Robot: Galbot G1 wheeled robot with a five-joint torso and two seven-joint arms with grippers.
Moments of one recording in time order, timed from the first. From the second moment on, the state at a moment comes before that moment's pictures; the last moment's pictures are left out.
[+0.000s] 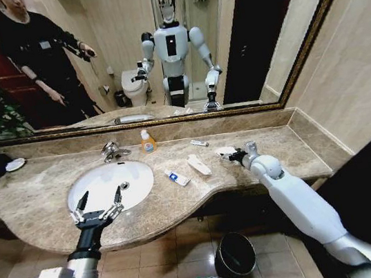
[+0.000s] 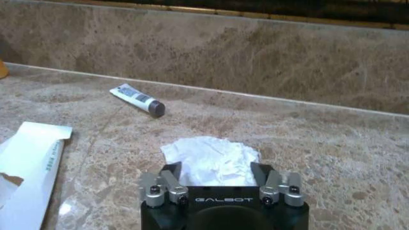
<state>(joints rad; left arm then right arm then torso) 1.84 -1.36 -0.82 -2.47 -0.37 0.04 0.05 -0.77 1.03 0.24 1.63 0.62 -0.67 0.15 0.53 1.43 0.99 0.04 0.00</state>
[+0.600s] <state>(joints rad) 1.84 -1.36 -0.82 -2.47 -0.37 0.04 0.05 -0.85 0.99 0.30 1.70 0.63 -0.65 0.15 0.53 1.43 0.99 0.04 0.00</state>
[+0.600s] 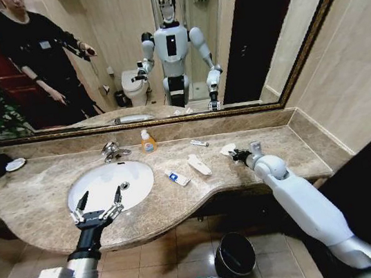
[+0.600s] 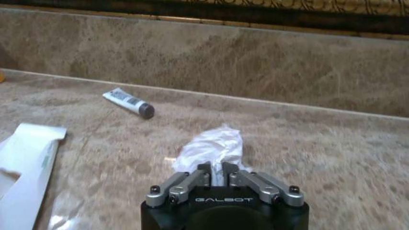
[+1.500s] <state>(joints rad) 1.84 -1.36 -0.82 -2.47 -0.37 0.04 0.05 -1.31 0.91 0.91 1.31 0.68 -0.04 -1.33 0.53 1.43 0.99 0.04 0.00</state>
